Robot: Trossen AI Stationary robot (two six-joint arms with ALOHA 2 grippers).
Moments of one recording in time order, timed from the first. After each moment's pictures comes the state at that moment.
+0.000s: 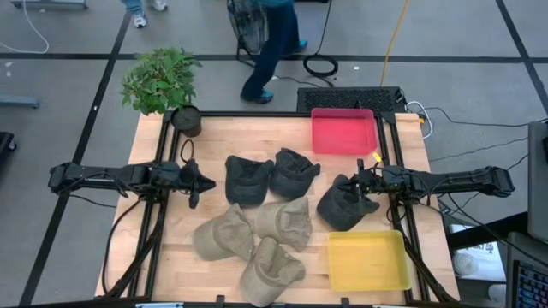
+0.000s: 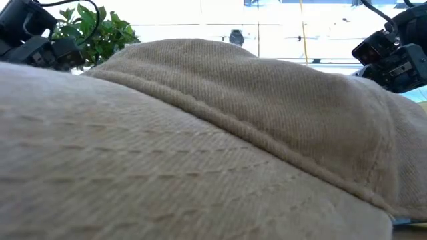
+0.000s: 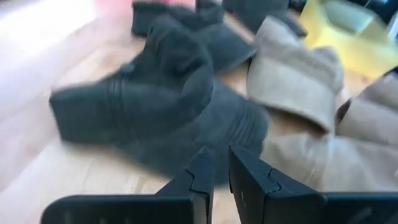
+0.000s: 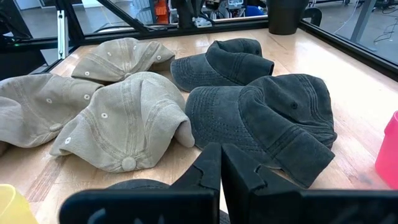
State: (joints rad) left arm 0.03 0.33 0.13 -0.25 -0.05 -0.35; right arm -0.02 0.36 0.01 0.08 0.02 0.09
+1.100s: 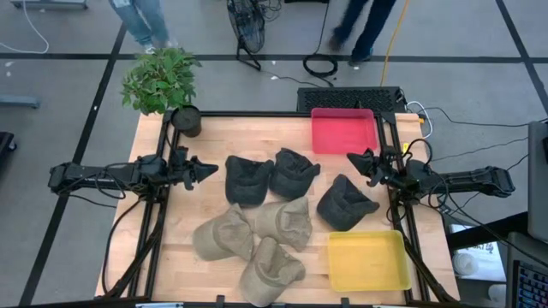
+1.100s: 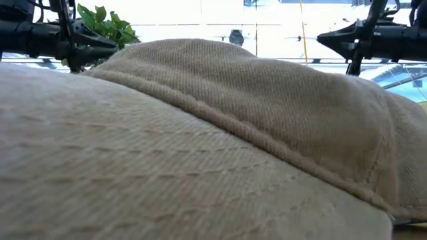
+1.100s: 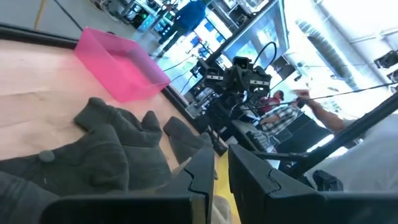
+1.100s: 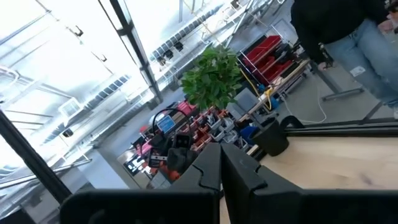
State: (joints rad) left arm 0.03 0.33 0.13 0.21 -0.14 -0.82; right arm -0.02 0.36 0.01 0.66 0.34 0.65
